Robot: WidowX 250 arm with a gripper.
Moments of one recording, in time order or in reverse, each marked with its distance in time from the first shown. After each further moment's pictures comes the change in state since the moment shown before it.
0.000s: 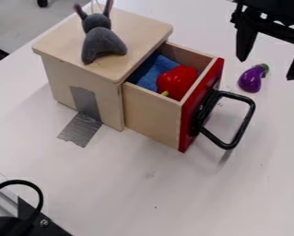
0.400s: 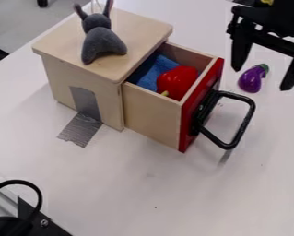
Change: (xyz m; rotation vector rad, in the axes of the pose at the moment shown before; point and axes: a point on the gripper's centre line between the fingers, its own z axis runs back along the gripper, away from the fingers) arm -0.007 0.016 -0.016 0.014 0.077 0.026
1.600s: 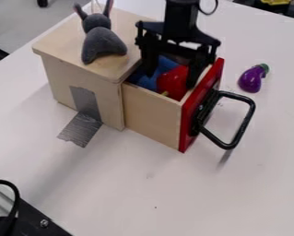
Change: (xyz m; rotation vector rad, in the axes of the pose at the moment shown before) arm -0.006 0.094 -0.052 0.016 0.088 0.162
